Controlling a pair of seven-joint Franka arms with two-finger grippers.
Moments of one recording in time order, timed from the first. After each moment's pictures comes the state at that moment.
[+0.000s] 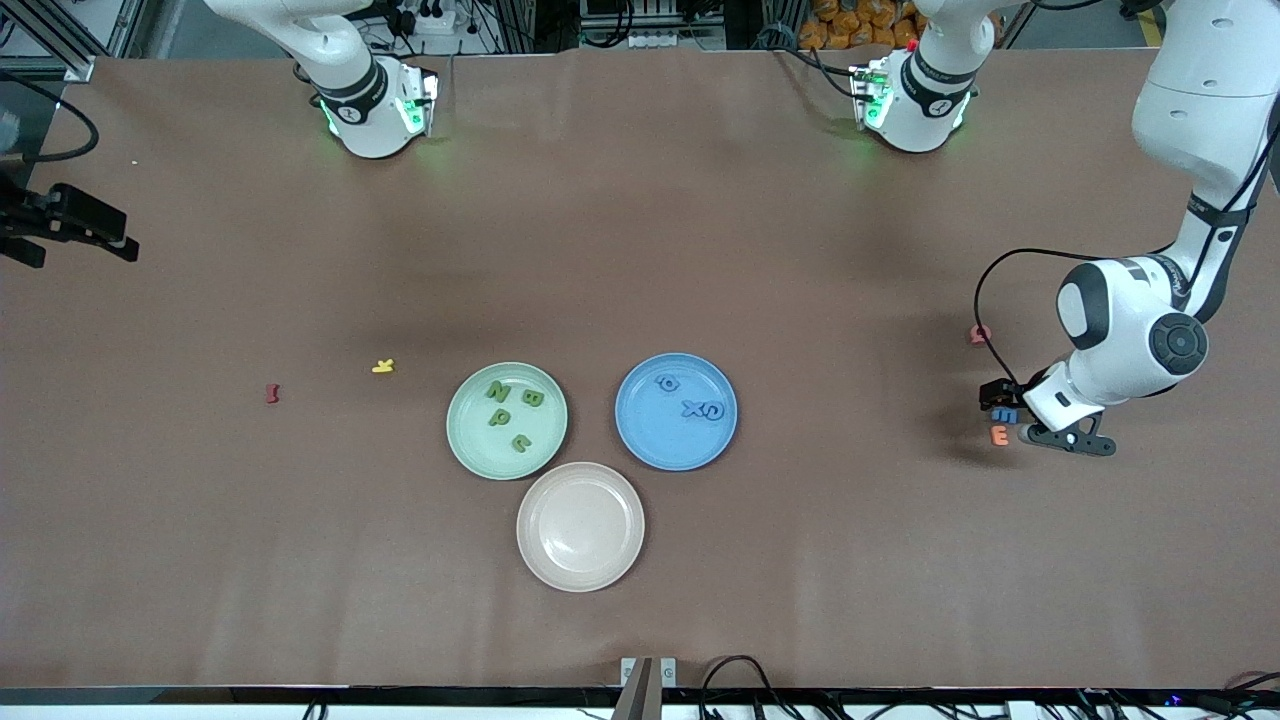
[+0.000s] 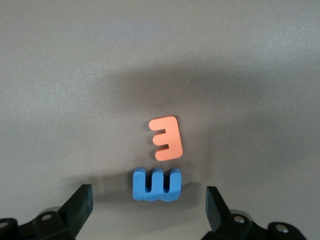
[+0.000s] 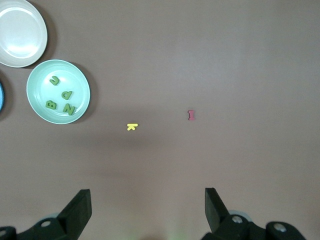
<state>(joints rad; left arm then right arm) 0.24 0.55 -0.12 -2.01 0.06 2.53 0.30 0.10 0.06 -0.15 -1.42 0.02 1.42 -0.10</state>
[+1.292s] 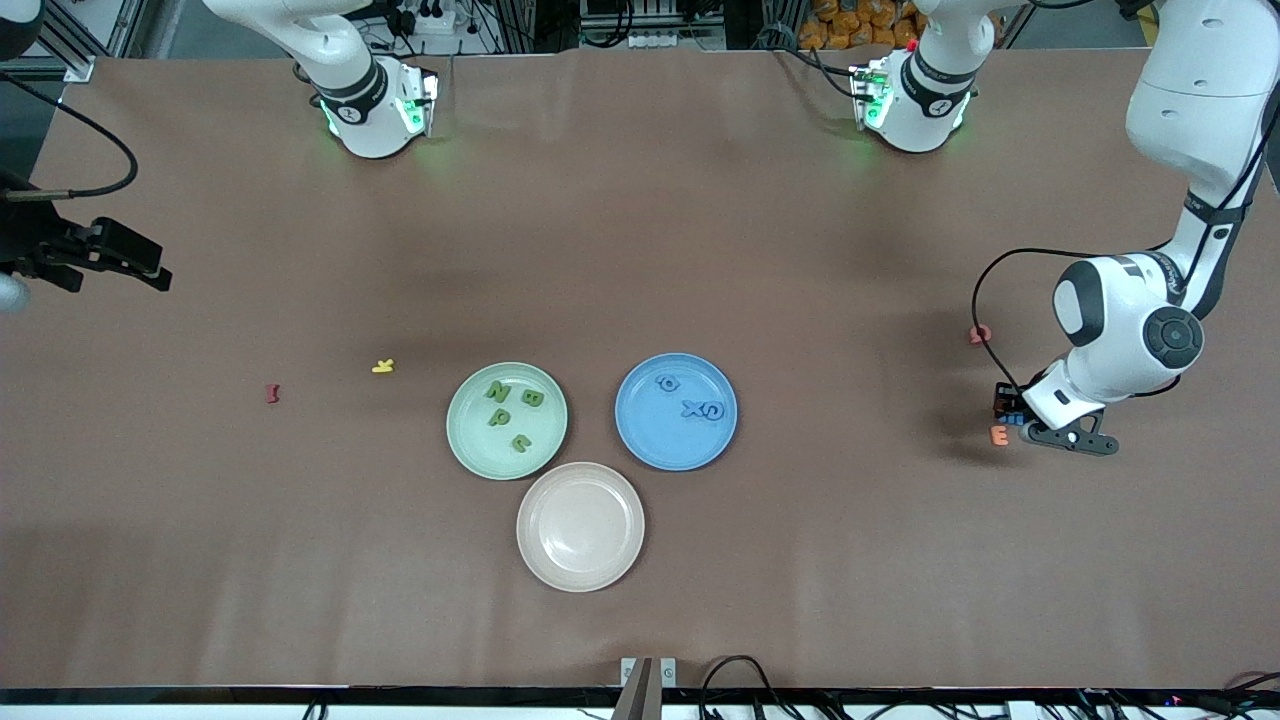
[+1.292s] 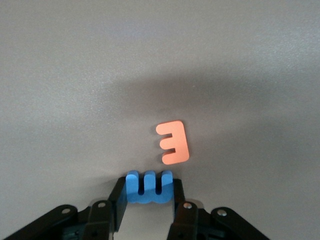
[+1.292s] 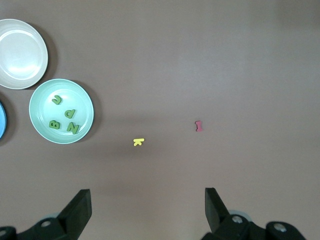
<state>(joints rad) 0.19 0.54 -0.07 -2.03 0.06 2.58 0.29 0.13 0.06 -0.14 -1.49 0.03 1.53 0.00</state>
